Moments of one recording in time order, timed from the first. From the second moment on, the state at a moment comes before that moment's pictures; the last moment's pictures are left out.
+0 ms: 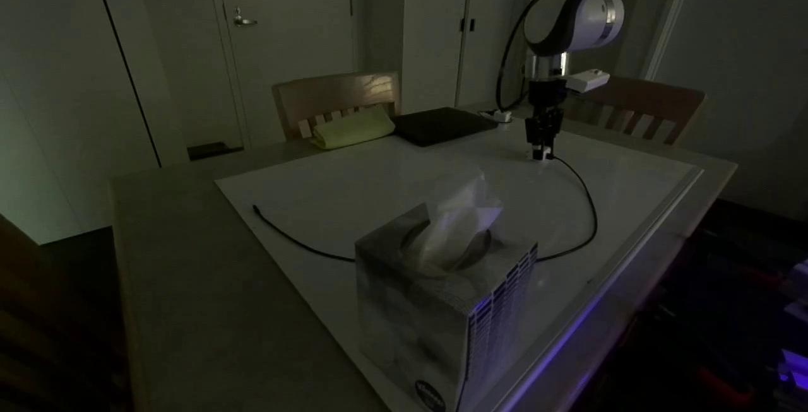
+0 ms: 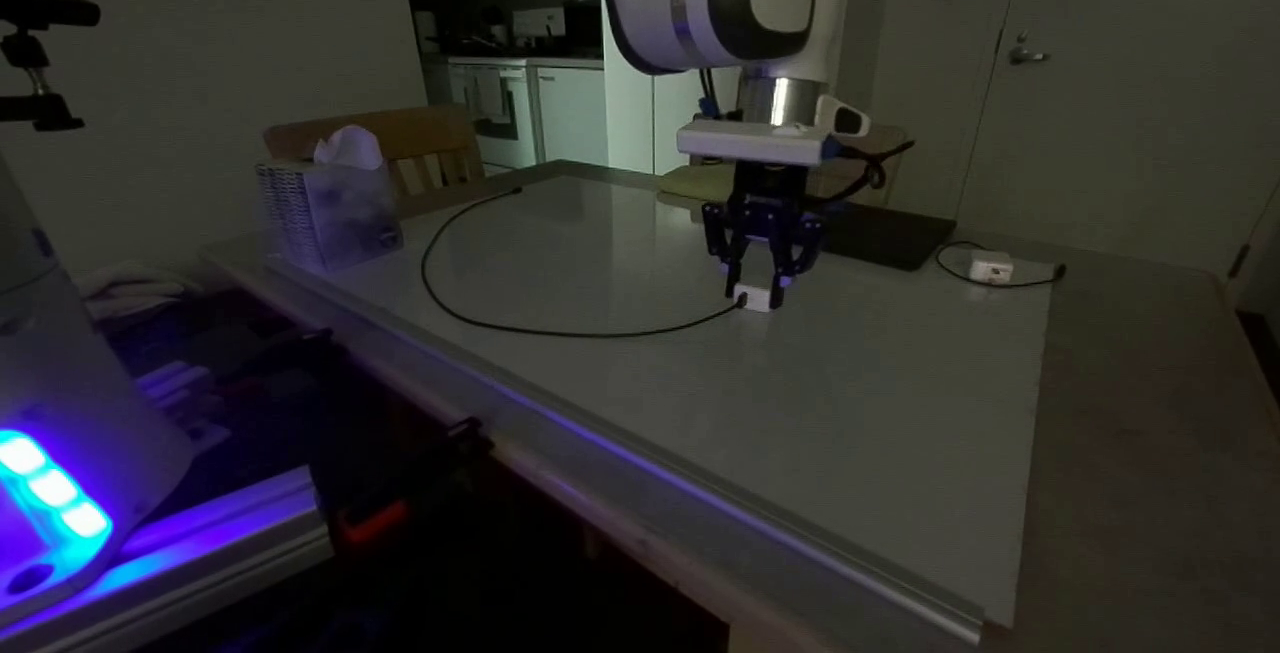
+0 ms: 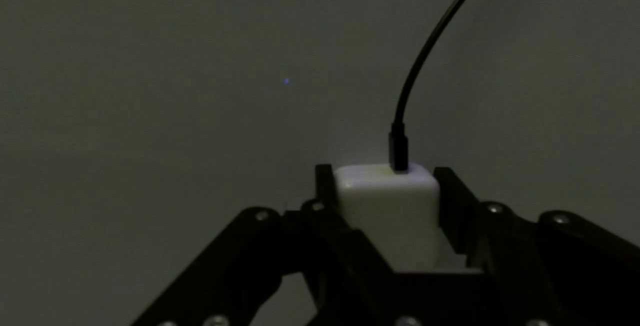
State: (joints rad) arm -0.27 0.58 -0.07 -2.00 -0.10 2.44 -0.36
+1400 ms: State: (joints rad) arm -0.18 0.58 0.02 -2.01 -0.31 2.49 -0.78
